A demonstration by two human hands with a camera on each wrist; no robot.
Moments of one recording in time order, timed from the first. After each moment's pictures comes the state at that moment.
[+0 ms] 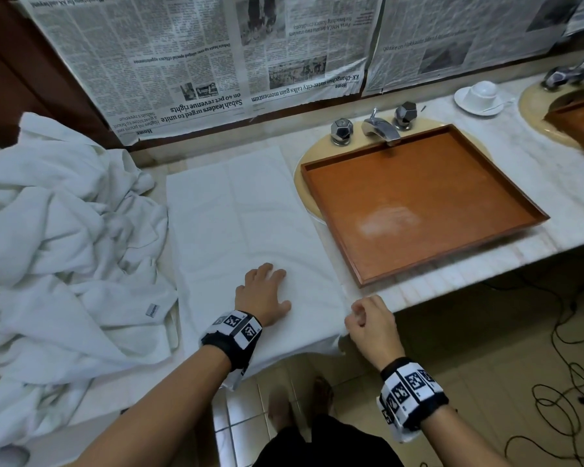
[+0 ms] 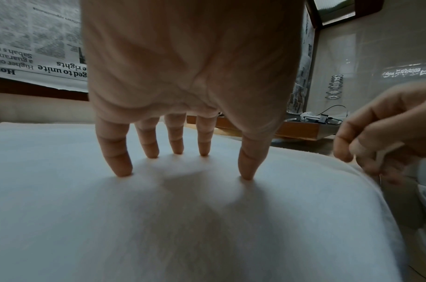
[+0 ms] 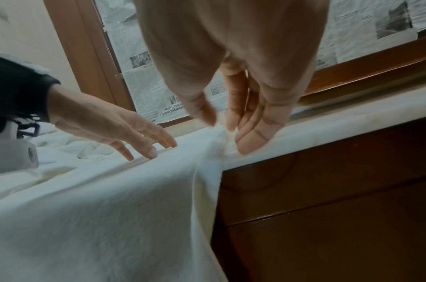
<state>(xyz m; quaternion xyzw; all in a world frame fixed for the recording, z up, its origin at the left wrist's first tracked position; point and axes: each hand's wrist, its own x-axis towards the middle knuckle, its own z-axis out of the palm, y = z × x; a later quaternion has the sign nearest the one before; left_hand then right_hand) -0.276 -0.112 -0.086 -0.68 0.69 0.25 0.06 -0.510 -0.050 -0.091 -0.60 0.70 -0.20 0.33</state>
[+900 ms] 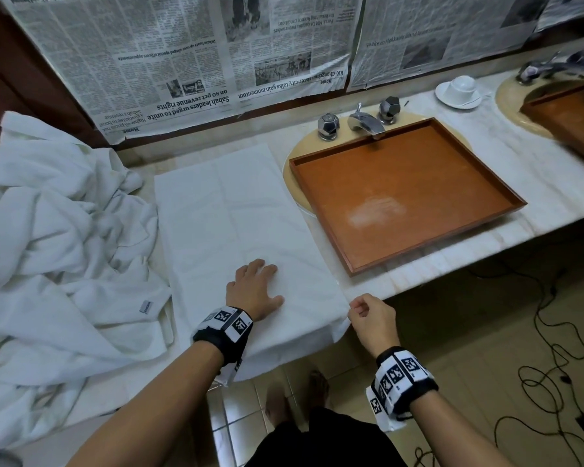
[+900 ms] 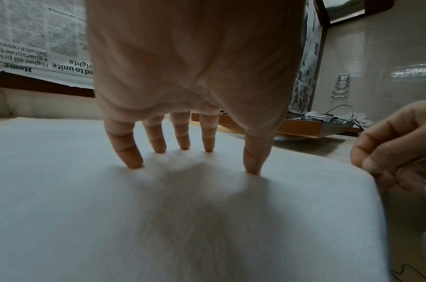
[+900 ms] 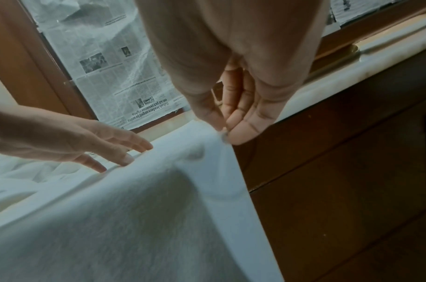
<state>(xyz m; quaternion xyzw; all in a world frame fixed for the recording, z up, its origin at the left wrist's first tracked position) -0.269 -0.106 -0.090 -0.68 0.69 0.25 0.03 -0.518 -0.039 -0.104 -0.50 0.75 -0.24 0.35</state>
